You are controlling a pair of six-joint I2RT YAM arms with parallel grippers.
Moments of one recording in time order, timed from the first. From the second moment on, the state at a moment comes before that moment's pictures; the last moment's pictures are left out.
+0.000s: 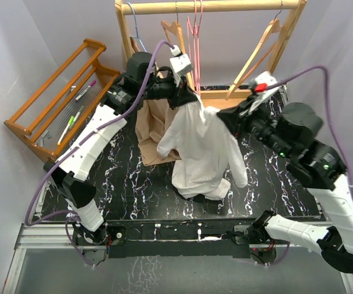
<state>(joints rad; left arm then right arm) -0.60 1.70 2.01 -0.59 0.64 0.23 0.71 0.99 1.61 -0.67 0.05 0.04</state>
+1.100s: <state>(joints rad) -0.49 1.12 1.48 -0.39 0.49 -0.09 0.71 1.11 1.10 -0.29 -0.30 0.22</state>
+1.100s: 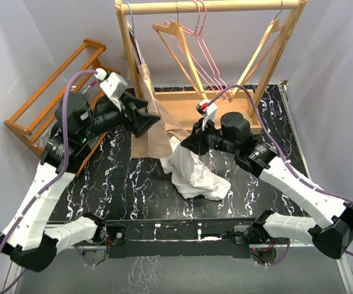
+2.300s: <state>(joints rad) -0.49 1.10 0.90 -0.61 0.24 -0.12 0.74 1.21 1.06 -0.35 -0.05 0.19</state>
